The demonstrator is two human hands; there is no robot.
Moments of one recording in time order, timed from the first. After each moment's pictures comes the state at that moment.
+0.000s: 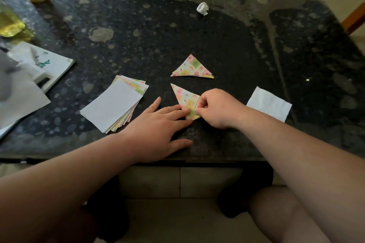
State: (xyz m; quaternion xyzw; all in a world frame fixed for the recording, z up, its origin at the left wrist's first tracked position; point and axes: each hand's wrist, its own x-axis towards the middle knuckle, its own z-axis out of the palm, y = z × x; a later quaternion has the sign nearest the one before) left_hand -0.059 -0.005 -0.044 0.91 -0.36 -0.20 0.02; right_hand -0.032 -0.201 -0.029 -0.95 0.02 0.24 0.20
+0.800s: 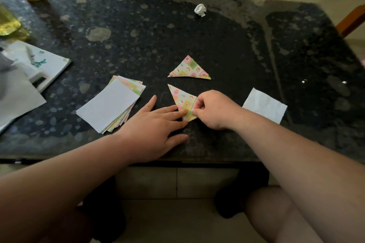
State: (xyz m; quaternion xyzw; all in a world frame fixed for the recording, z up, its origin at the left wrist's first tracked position) left_hand -0.058 -0.004 -0.047 0.91 -0.36 -0.17 0.05; right_hand -0.031 -0.202 -0.030 -0.95 0.02 0.24 0.21
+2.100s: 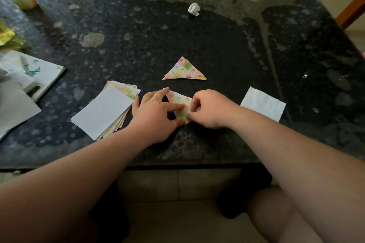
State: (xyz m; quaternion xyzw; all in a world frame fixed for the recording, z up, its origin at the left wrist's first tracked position) left_hand -0.030 -0.036 -0.059 0.97 -0.12 -0.16 0.16; right_hand -0.023 -0.209 -0.030 -0.94 0.01 0.25 0.23
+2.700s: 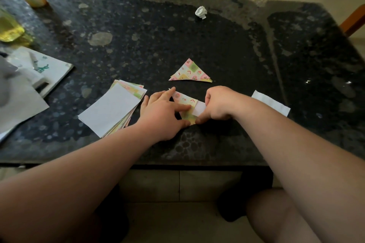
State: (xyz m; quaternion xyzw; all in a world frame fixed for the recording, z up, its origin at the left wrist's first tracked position) left_hand -0.028 -0.038 -0.047 0.96 -0.12 -0.22 0.16; right_hand -0.005 -0.205 -0.009 -0.93 0.09 0.34 0.13
